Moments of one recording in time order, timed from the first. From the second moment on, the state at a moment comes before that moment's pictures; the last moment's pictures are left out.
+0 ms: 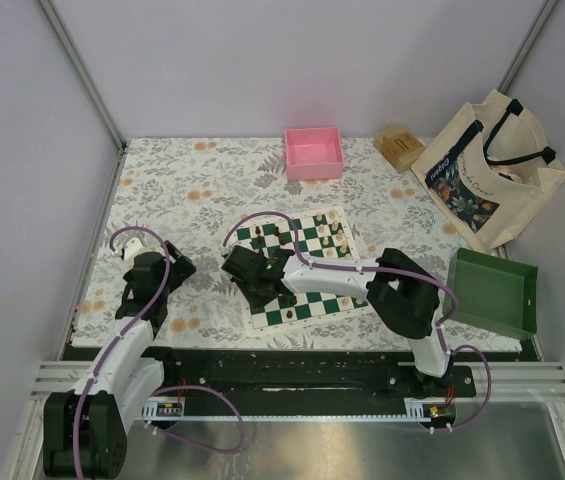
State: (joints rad) left arm -0.02 0.82 0.26 -0.05 -0.21 -0.65; right arm 1.15 2.00 1.48 -0.58 0.12 0.47
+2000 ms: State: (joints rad) left arm -0.02 0.82 0.26 -0.05 -0.21 -0.65; right arm 1.00 1.70 1.10 -0.44 0.11 0.51
